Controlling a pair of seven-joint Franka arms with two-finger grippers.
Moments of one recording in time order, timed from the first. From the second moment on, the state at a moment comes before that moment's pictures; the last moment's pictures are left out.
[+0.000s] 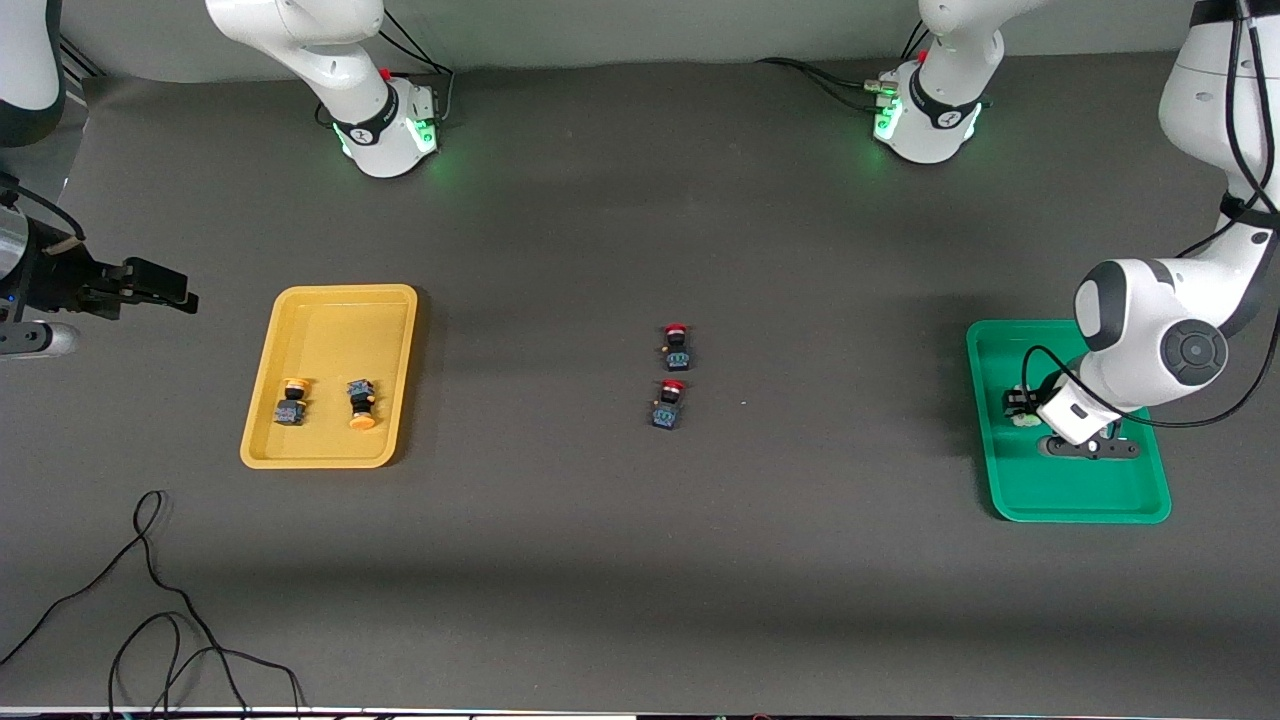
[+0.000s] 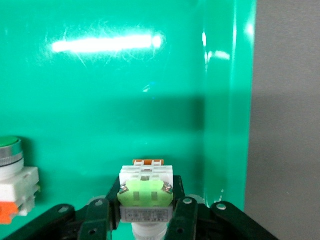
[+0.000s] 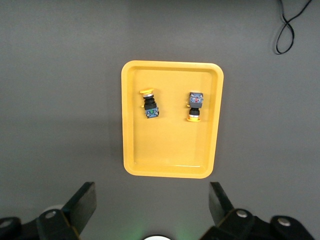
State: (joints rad) left arm 0.38 0.50 -0.25 -2.07 0.21 2.48 0.03; right arm -0.04 0.05 -0.01 -1.60 0.01 1.53 -0.06
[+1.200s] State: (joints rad) left arm 0.38 0.18 -0.32 -2.01 0.21 2.05 0.06; right arm -0.01 0.04 -0.01 -1.60 0.00 1.56 -0.02
